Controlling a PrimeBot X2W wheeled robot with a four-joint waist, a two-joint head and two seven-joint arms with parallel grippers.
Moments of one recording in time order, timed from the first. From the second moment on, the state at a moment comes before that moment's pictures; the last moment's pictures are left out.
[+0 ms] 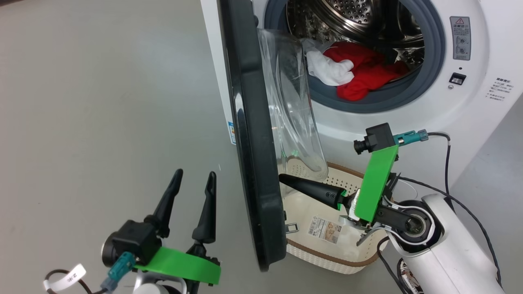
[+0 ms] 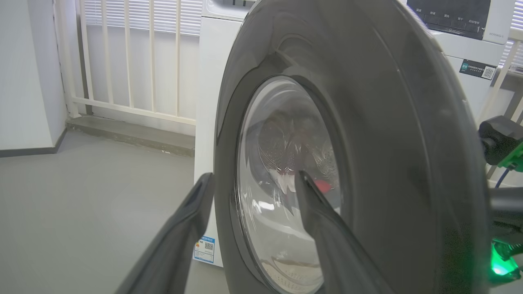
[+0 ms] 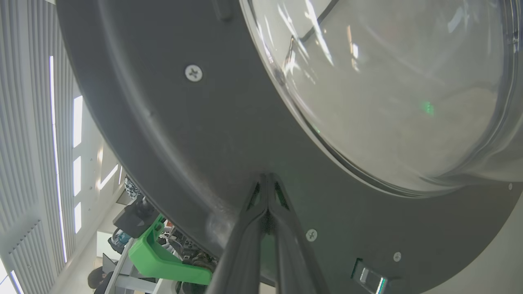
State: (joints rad) left arm -0.24 0.04 -0.27 0.17 -0.34 0.04 -0.26; right arm -0.45 -0.07 0.30 0.26 1.45 0.12 0.73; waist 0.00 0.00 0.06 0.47
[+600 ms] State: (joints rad) left arm -0.22 0.04 -0.28 0.16 -0.35 0.04 -0.26; right arm -0.36 -0.07 0.27 0.10 1.08 0.12 0.57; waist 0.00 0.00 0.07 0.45
